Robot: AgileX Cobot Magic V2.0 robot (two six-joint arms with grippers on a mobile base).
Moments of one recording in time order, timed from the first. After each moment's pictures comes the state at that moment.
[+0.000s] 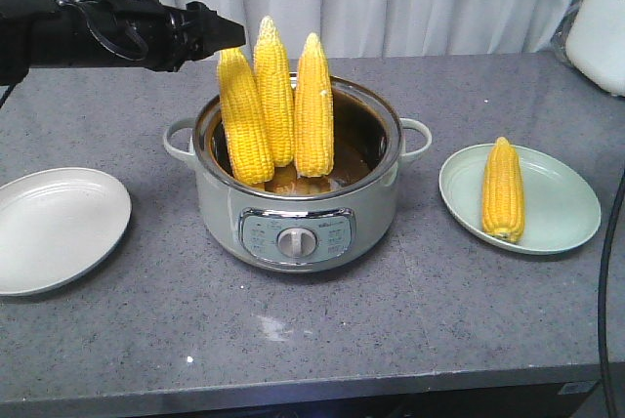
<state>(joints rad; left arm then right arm) -0.14 1.89 -1.66 -1.21 0.68 0.83 -0.30 1.64 -1.80 0.94 1.17 -0.78</state>
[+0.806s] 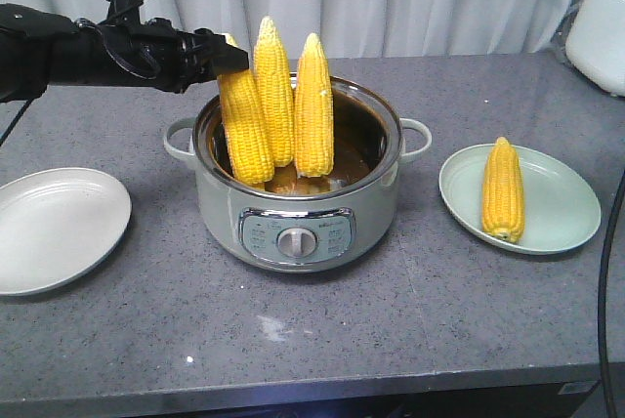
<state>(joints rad) -0.14 1.95 -1.66 -1.21 0.71 0.83 -0.30 1.64 -1.80 0.94 1.18 -0.78</state>
